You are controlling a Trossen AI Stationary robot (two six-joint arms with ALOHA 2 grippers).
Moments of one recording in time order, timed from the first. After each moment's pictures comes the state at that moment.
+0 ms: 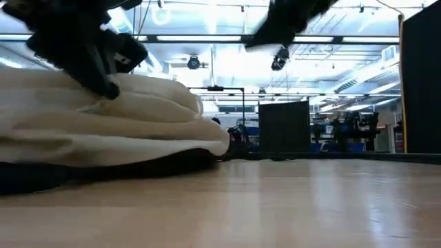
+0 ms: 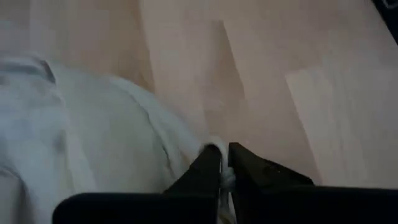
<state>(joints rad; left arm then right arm) -0.50 1.47 0.89 -0.34 -0.20 -0.21 0.16 1.40 1.01 -0.16 0.28 0.04</state>
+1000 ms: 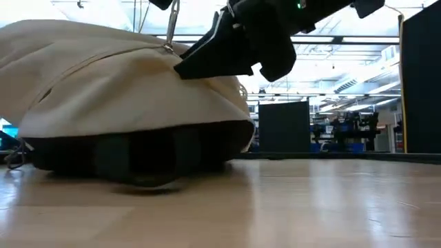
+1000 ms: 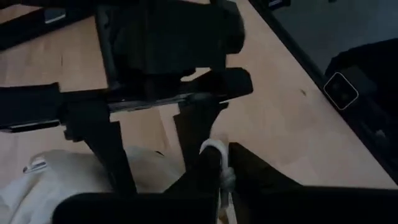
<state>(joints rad) -0.47 1.47 1.17 -0.38 -0.19 0.03 0.40 1.91 1.14 0.30 0.53 -0.37</state>
